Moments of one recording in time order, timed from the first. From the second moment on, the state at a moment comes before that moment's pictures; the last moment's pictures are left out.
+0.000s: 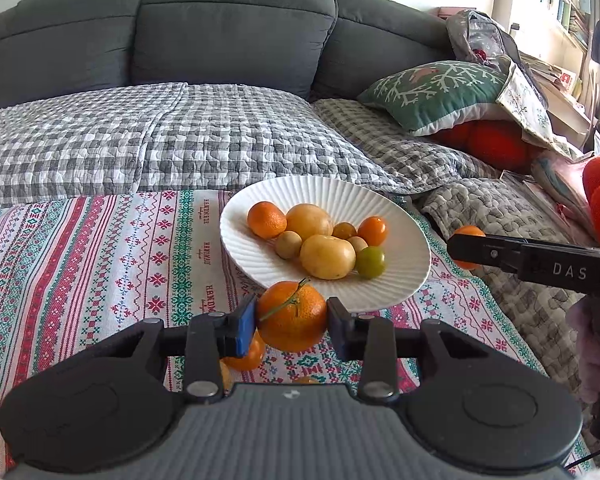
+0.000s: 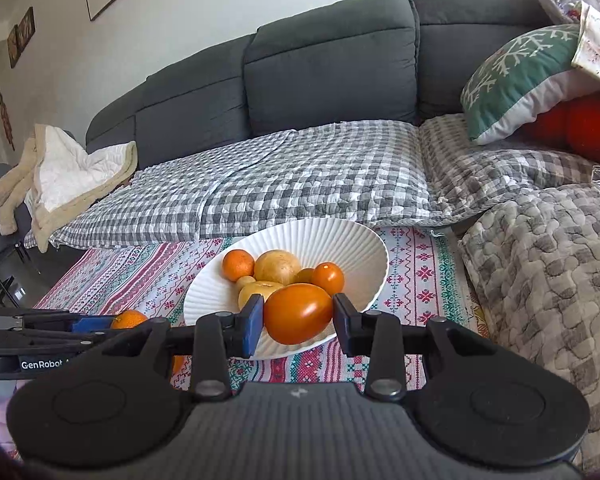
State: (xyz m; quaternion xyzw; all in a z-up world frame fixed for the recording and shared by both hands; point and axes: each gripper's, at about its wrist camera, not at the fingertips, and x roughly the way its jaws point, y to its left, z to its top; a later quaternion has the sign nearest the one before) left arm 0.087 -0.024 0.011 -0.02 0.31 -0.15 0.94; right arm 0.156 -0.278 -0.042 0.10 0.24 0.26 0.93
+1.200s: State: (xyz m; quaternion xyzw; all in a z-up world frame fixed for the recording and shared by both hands) left arm 0.145 -0.073 -0.016 -0.01 0.33 -0.19 0.93; right arm 0.199 -0.260 -0.075 0.07 0.24 0.25 0.94
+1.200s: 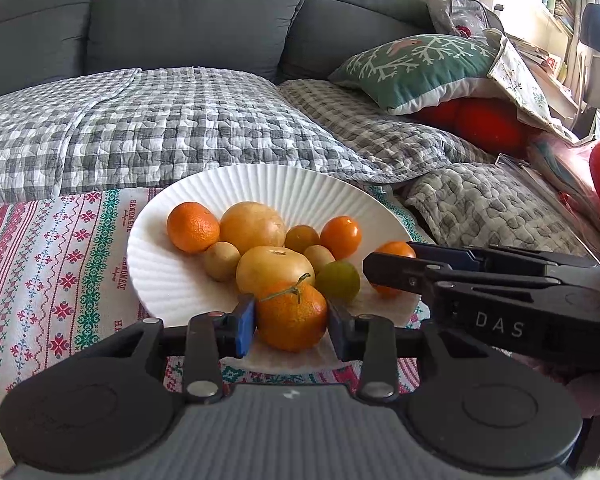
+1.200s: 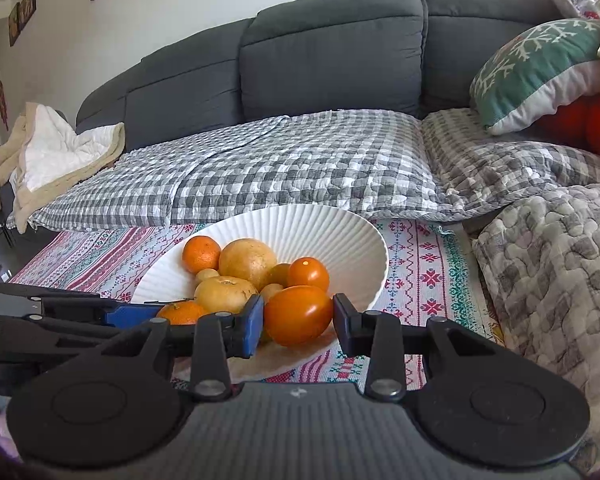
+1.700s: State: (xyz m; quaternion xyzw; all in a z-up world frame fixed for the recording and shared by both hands) left arm 0.144 -0.076 -0.019 0.00 0.33 -0.20 0.92; right arm 0.200 -0.260 -0.073 0.08 0.23 0.25 0.94
